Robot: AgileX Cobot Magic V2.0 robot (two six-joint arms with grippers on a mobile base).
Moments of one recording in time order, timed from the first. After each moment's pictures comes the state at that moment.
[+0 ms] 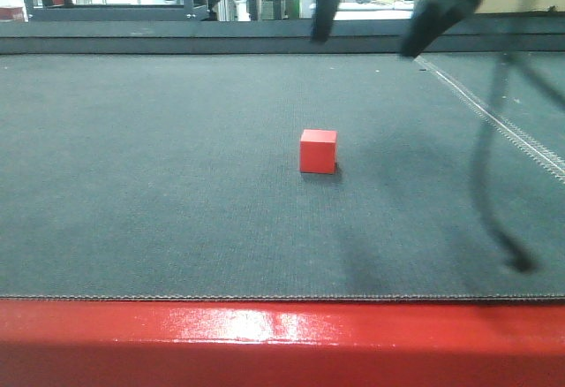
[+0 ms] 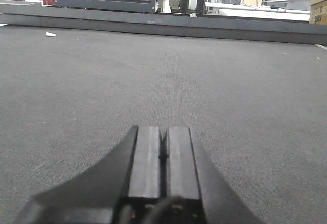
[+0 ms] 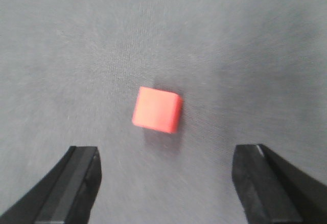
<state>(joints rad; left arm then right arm) -0.05 -0.01 0.03 -0.10 0.03 0.06 0.52 1.73 -1.51 -0.11 0.81 0.65</state>
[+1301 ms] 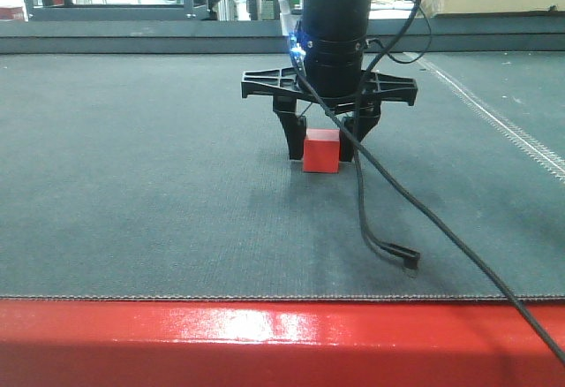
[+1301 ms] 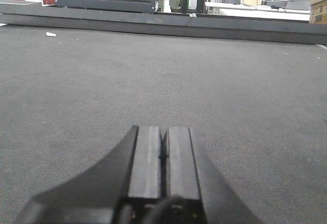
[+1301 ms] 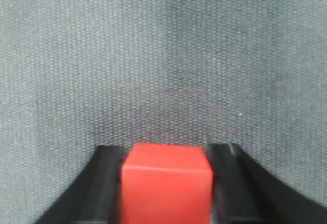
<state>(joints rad) -0.05 -0.01 0.03 -0.10 0.03 0.06 0.53 2.15 -1.81 -0.15 0.95 0.73</state>
